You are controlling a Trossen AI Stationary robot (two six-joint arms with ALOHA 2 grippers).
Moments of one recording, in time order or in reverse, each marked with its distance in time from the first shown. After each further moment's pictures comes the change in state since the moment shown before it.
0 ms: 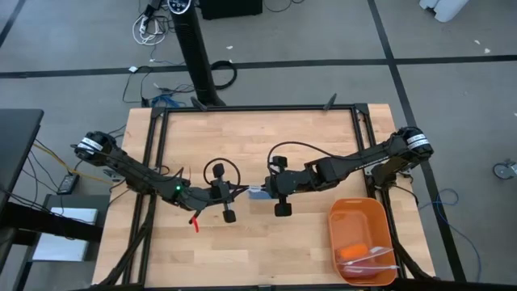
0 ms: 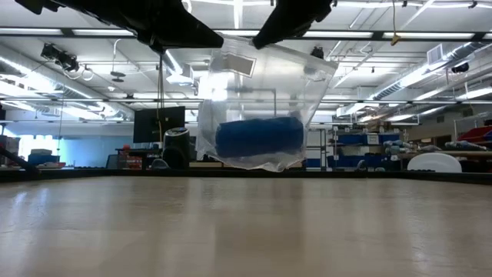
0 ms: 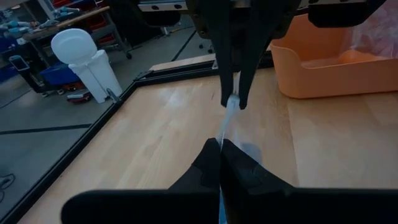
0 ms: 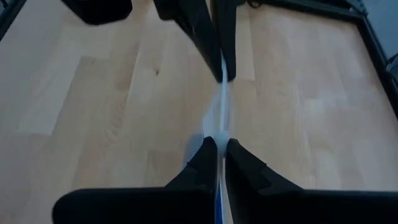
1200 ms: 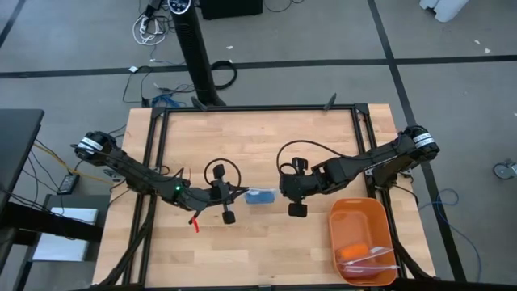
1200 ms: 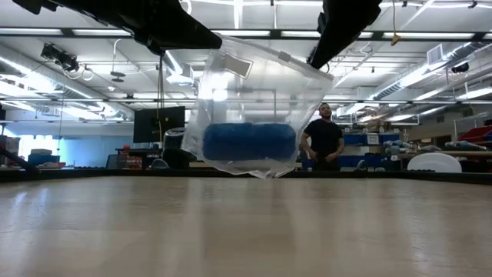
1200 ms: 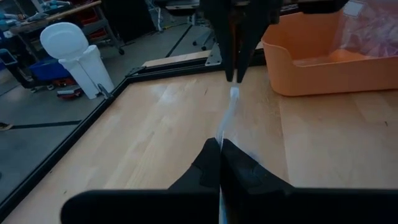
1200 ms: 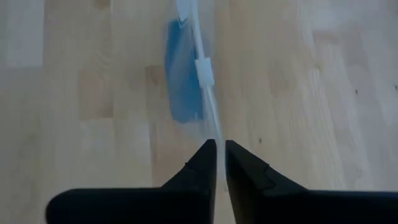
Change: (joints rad) left arm 0.000 -0.002 -0.001 -0.017 0.028 -0.030; right arm 0.042 -0.056 -0.003 -0.343 0.018 0.274
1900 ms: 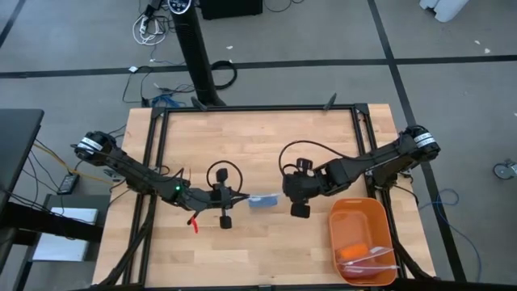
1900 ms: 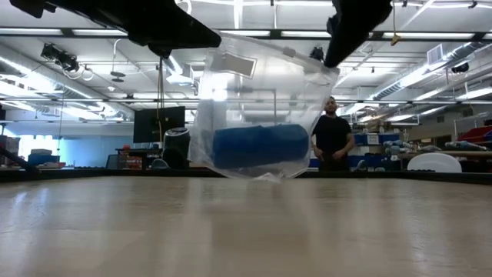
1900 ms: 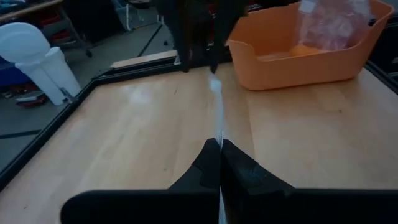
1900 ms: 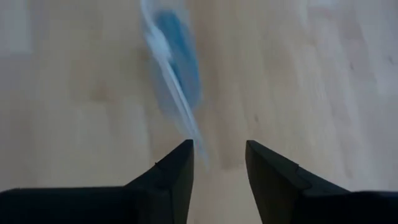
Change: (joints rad) left arm 0.002 0.000 -0.009 -0.003 0.129 0.010; right arm 0.016 -0.011 0.001 -0.074 0.015 0.072
